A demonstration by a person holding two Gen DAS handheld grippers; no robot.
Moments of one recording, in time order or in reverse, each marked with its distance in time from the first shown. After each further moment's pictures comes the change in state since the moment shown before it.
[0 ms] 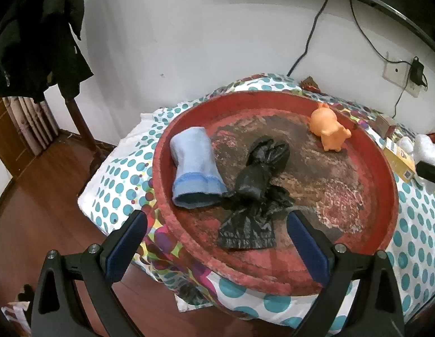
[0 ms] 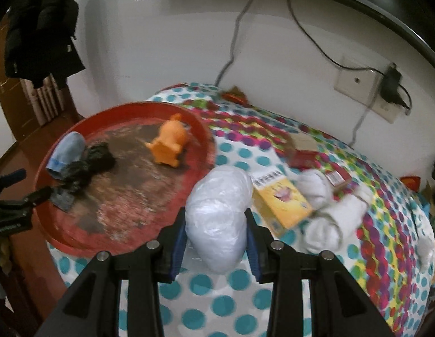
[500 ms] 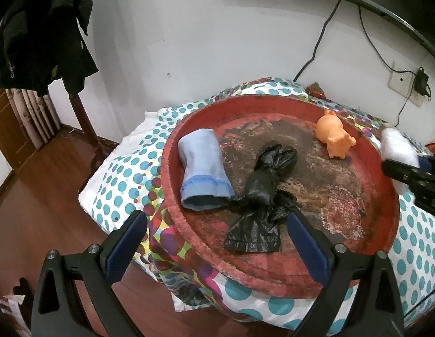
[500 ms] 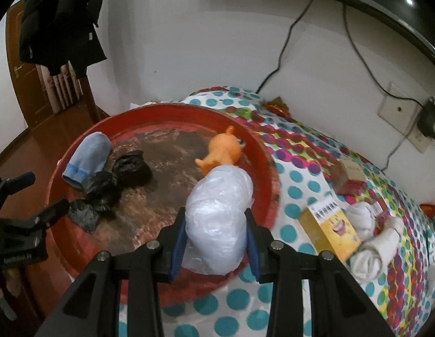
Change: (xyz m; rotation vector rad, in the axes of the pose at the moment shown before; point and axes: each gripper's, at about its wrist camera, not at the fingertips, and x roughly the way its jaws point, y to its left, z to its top) left arm 0.000 0.008 0.002 -0.035 -0.004 0.005; right arm 0.033 0.064 0.031 -0.088 0.013 0.054
